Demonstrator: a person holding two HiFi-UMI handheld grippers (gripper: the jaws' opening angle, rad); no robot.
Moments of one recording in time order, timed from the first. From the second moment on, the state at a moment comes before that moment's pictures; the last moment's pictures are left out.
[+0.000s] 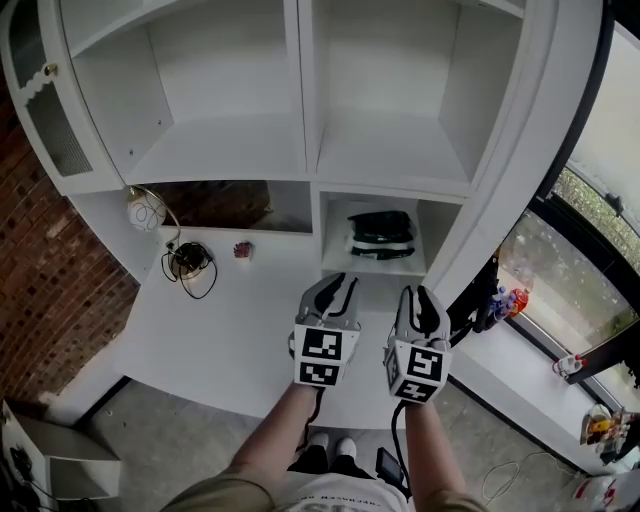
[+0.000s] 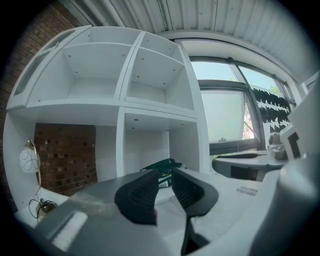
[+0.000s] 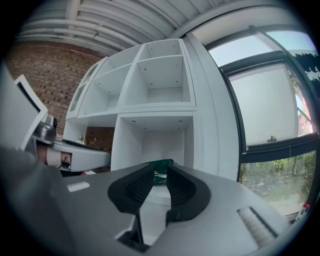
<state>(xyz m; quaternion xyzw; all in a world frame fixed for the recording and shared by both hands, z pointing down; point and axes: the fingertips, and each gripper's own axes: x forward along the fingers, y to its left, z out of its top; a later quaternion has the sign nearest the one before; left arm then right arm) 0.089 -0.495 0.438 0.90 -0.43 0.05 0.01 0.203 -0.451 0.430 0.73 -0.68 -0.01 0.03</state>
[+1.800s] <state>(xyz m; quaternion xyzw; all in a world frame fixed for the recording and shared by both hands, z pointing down) 0.086 -0.452 0.423 0.91 -0.42 0.02 -0.01 0.180 -0.412 0.410 0.73 -0.69 -0.04 0.02</state>
